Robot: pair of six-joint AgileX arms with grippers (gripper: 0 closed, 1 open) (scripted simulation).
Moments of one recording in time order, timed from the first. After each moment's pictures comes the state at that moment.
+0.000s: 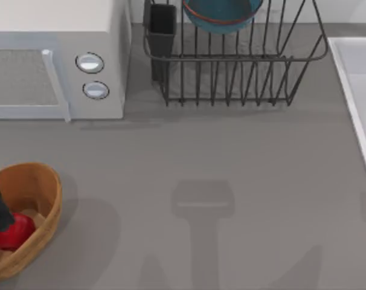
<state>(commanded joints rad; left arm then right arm) 0.00 0.00 0.00 0.00 0.00 0.00 -0.15 0.46 0.32 -0.36 0.00 -0.07</state>
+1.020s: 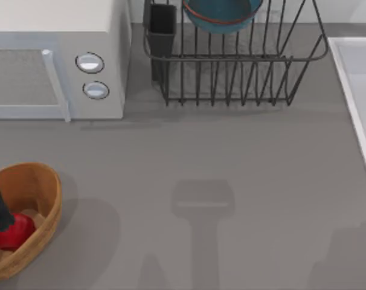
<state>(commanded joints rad) 0.00 0.00 0.00 0.00 0.00 0.00 -0.43 1.44 0.92 -1.05 0.00 -0.19</state>
